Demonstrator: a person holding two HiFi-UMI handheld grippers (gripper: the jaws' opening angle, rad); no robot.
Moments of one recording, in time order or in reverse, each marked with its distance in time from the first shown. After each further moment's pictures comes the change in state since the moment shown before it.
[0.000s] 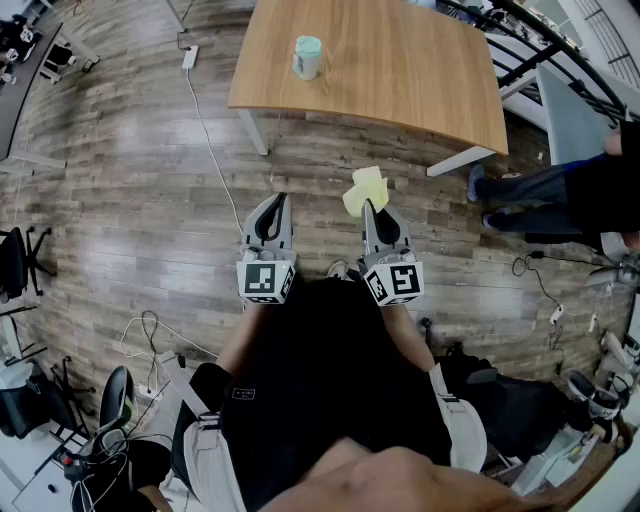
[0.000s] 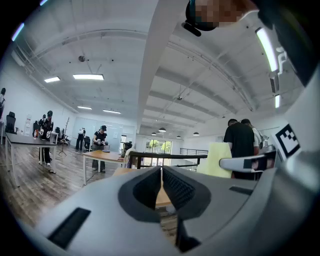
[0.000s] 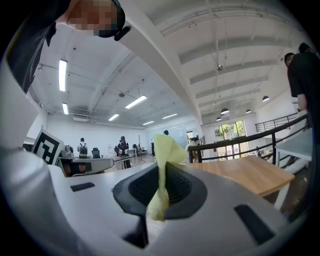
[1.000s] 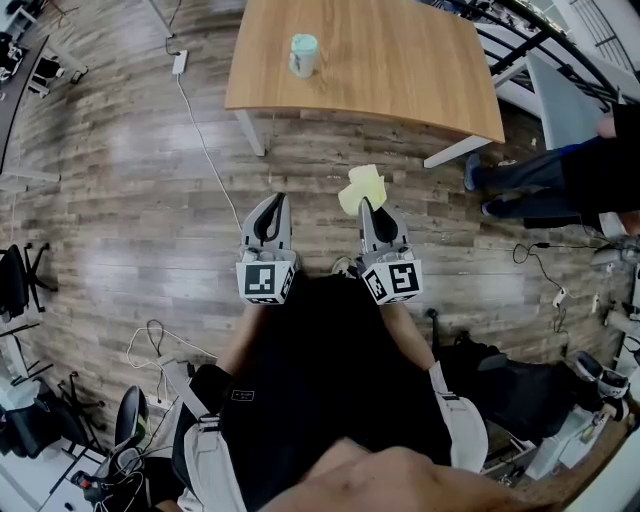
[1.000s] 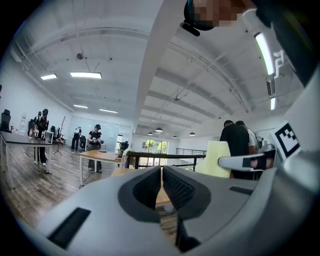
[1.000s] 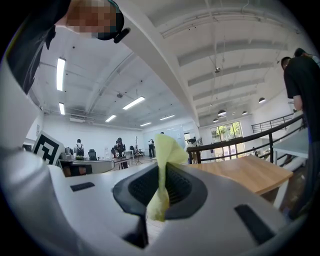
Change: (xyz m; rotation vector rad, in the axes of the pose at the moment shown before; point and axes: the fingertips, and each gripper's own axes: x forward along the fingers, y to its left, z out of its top) left arm -0.011 0.024 -0.001 0.005 -0.002 -0.046; right arm 0.006 0.031 -0.005 0.007 -0.019 -0.038
